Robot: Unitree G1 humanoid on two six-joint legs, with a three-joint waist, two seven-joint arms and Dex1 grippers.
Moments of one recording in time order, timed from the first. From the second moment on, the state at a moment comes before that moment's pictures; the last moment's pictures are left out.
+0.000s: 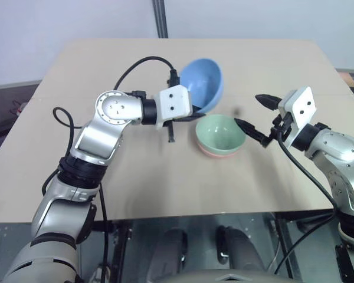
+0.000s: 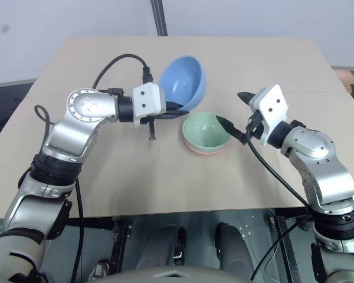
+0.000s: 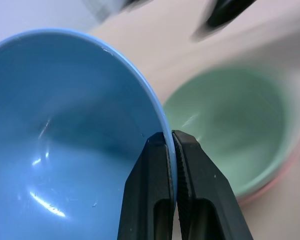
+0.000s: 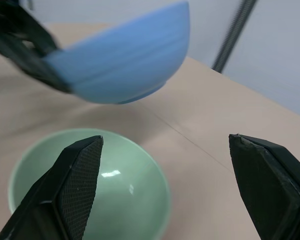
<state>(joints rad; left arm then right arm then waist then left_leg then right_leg) -0.80 0.67 -0.27 -0.08 -0.20 0.19 -1.15 -0.37 -0.58 -0.06 -0.52 0.36 0.61 0.57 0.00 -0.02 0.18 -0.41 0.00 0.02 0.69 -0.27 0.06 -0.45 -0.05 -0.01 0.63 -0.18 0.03</state>
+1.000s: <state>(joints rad) -0.16 0.64 0.31 -0.31 -0.56 0.44 -0.95 0.04 -0.74 -0.31 -0.38 0.49 0.42 0.89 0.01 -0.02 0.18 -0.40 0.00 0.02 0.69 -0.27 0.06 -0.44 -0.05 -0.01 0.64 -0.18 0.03</state>
